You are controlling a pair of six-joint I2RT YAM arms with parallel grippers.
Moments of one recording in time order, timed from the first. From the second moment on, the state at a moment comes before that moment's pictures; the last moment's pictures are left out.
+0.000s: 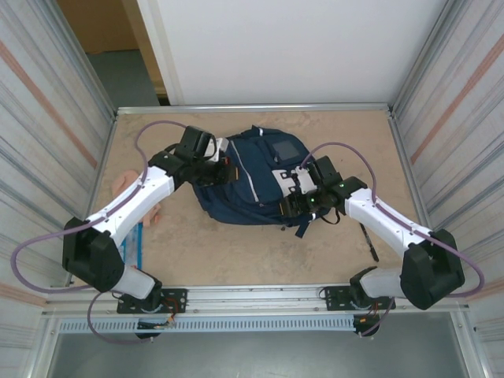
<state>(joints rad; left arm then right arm) -0.51 1.46 1.25 -0.65 0.41 -0.53 0.49 1.31 0.89 -0.64 -0.29 0.25</state>
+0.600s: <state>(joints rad) -0.50 1.42 1.17 -0.62 0.45 -0.51 0.51 1.20 0.79 -0.67 -0.38 0.35</state>
